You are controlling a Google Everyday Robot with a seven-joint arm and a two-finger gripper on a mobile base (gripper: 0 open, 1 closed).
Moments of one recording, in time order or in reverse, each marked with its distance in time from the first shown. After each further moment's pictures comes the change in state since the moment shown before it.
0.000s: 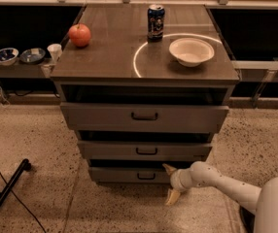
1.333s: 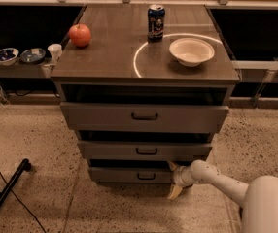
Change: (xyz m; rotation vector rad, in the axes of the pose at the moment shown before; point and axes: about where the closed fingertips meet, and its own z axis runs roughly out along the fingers) arm 0.044 -0.032 0.022 0.066 0.063 -0.020
